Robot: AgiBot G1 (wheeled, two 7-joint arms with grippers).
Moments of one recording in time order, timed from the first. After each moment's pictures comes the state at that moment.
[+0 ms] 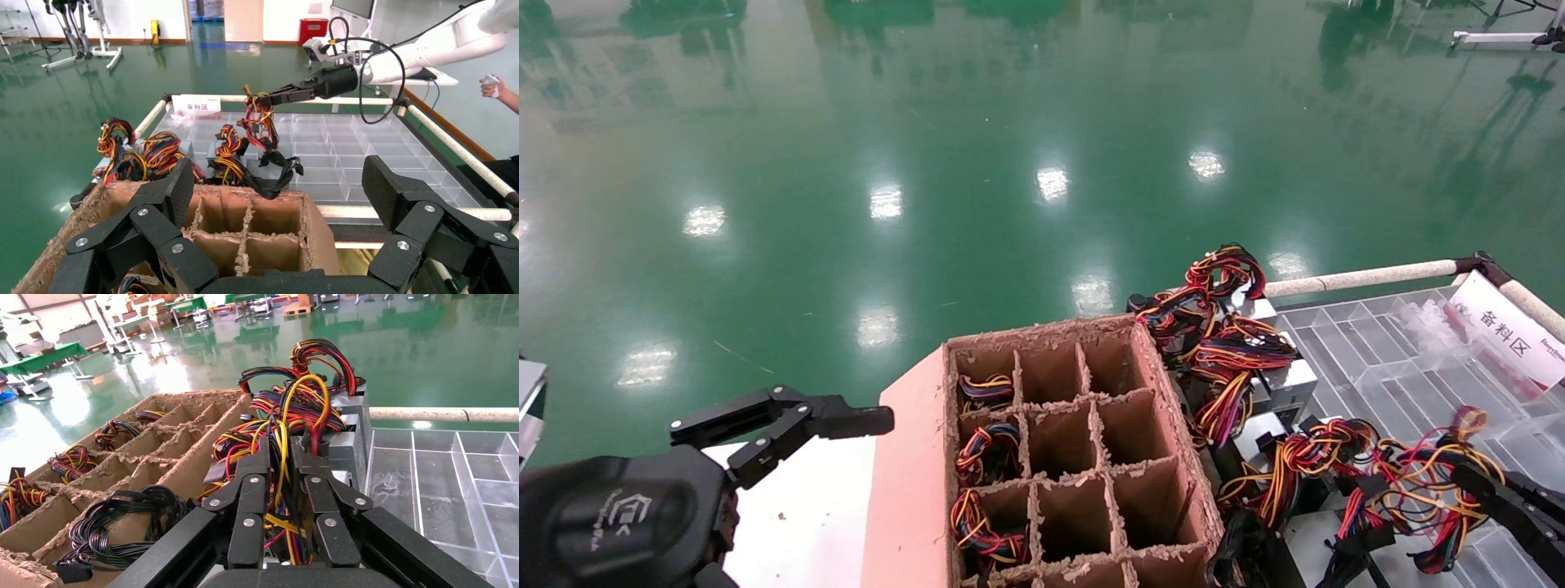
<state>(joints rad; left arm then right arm) -1.09 0.58 0.35 -1.27 0.68 1.47 -0.15 0.68 -0.53 -0.43 0.32 -0.11 -1.58 -0.41</state>
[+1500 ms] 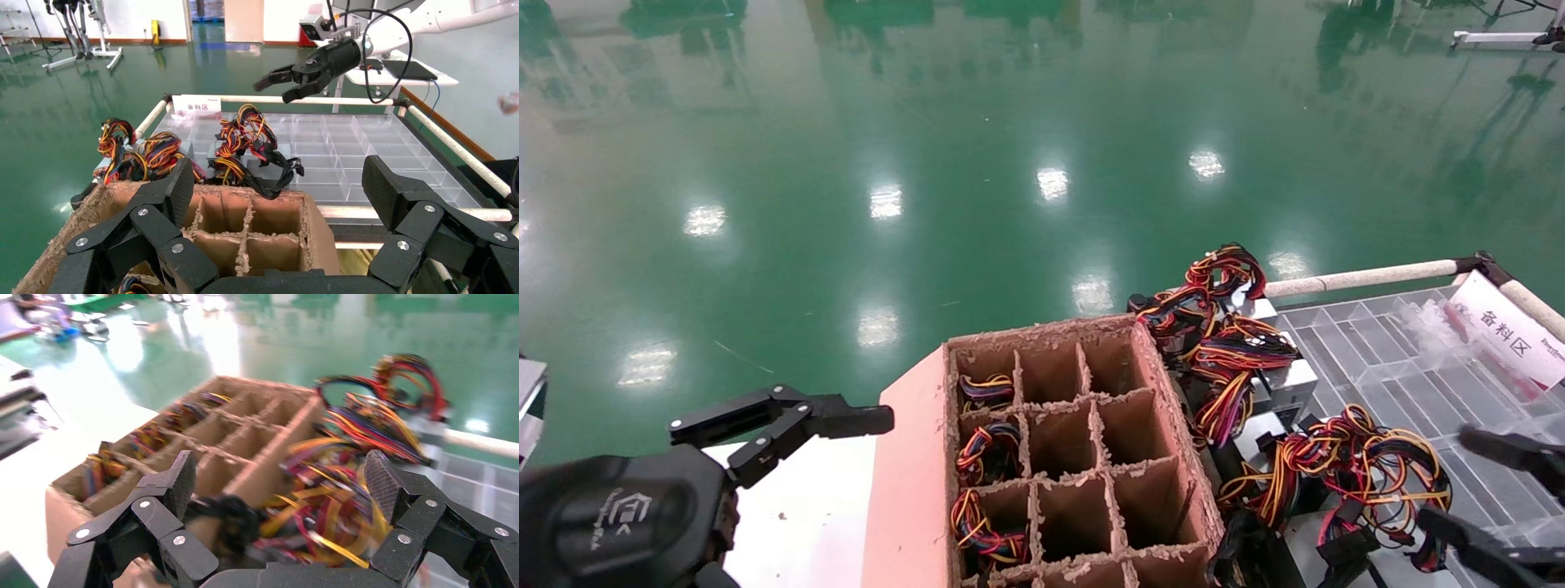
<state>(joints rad) -1.09 0.58 0.35 -1.27 0.68 1.47 -0.15 0.60 -0.30 -0.41 0.84 -0.18 -1.39 -0.32</state>
